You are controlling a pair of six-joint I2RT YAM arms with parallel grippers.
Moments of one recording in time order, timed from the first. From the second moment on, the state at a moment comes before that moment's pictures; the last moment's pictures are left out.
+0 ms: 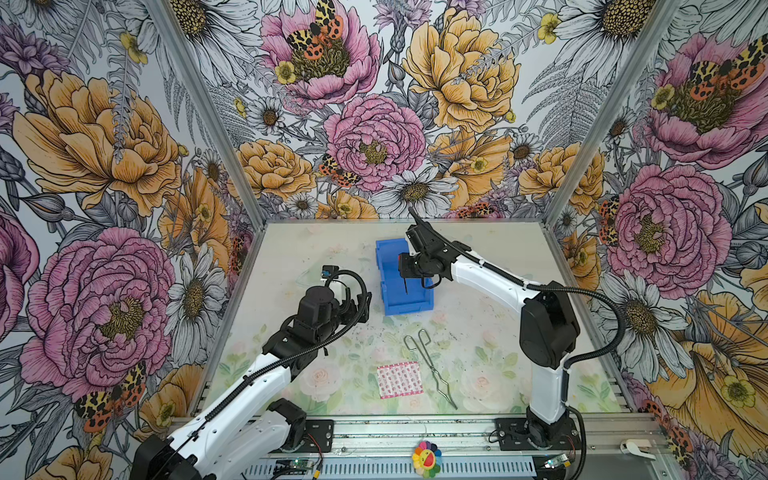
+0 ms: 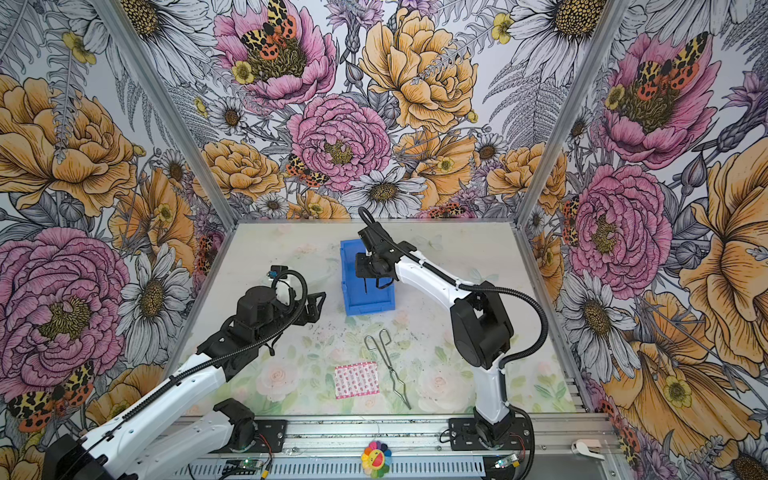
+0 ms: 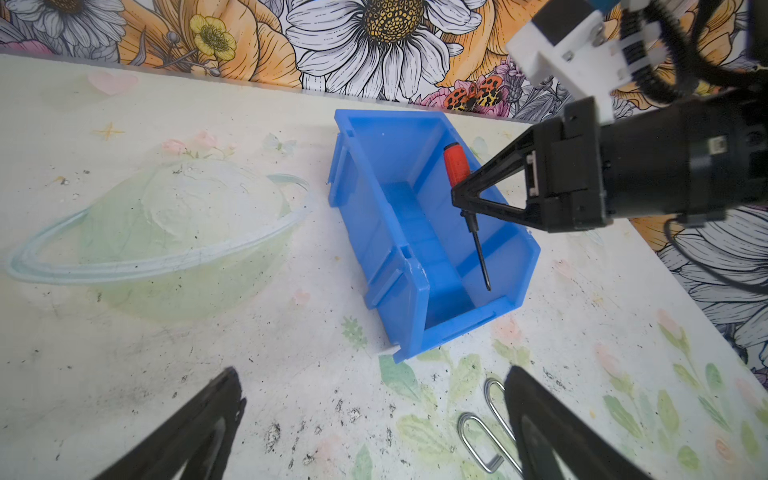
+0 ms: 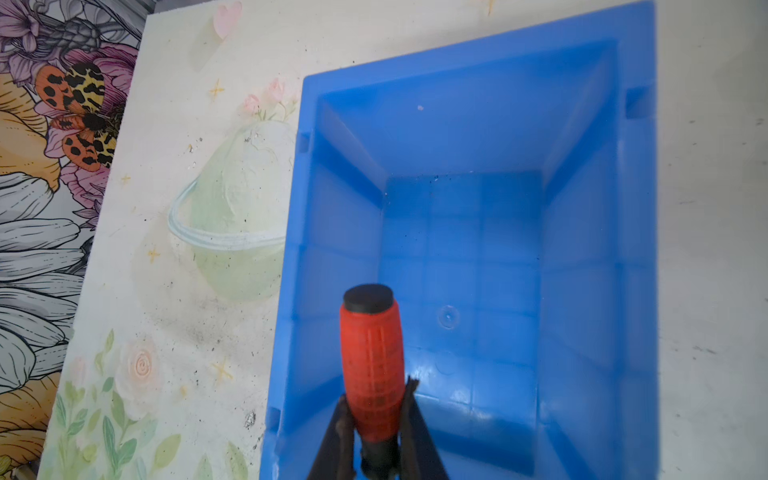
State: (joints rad) left arm -0.51 0.89 0.60 -0.17 -0.08 -0.38; right arm 0.63 1.99 1.68 -0.60 -0.08 0.53
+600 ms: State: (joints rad) left arm -0.50 0.83 0.59 -0.20 -0.10 -0.39; right arm 0.64 2.19 1.82 -0.61 -0.04 0.49
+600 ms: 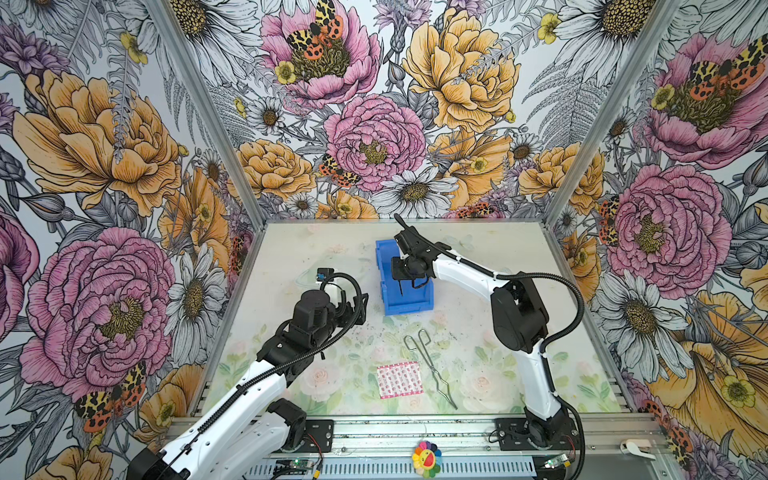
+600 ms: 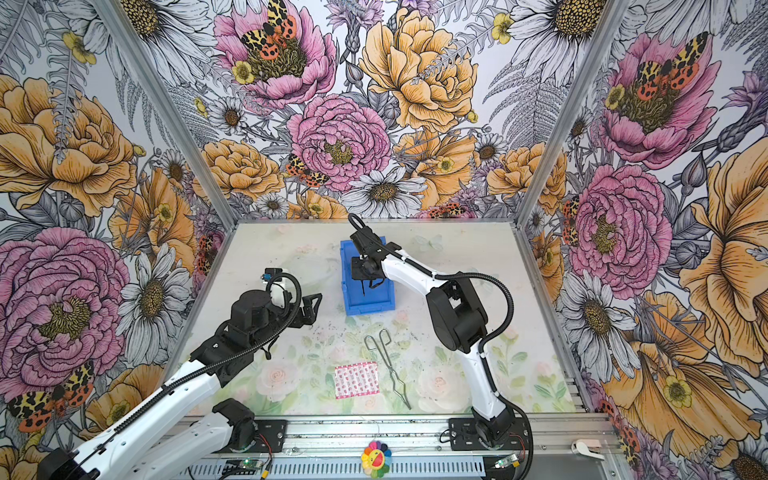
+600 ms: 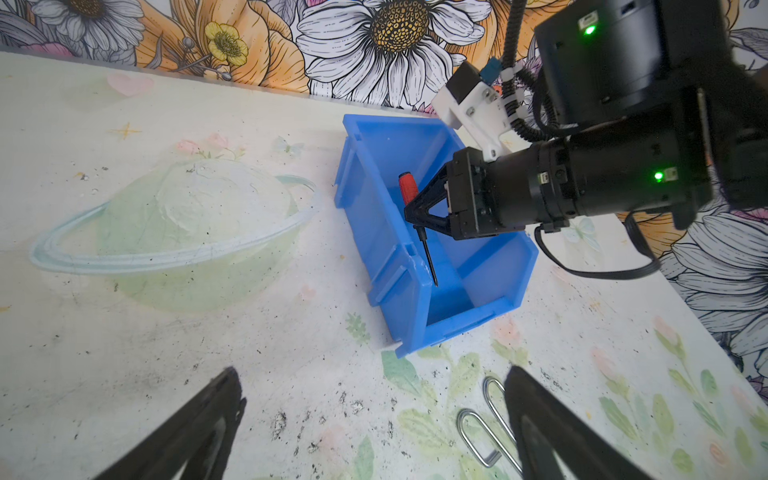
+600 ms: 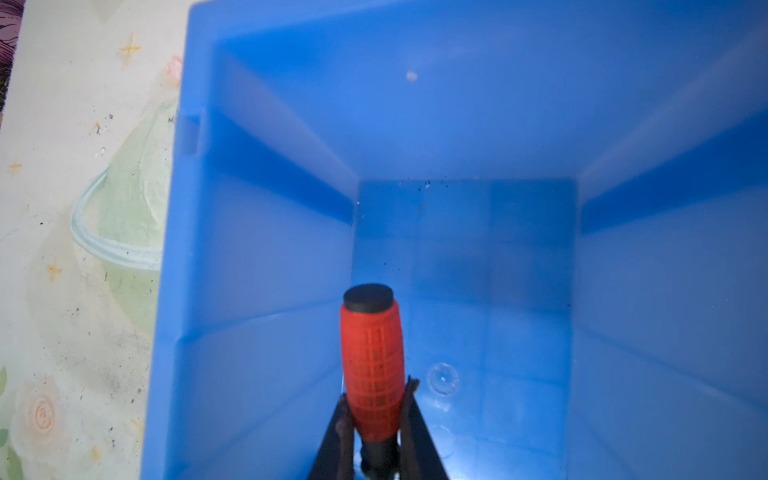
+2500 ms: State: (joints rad) left arm -0.45 0.85 0.57 -0.19 -0.10 -0.40; right arm 0.65 2.31 1.90 -0.63 0.09 0.43
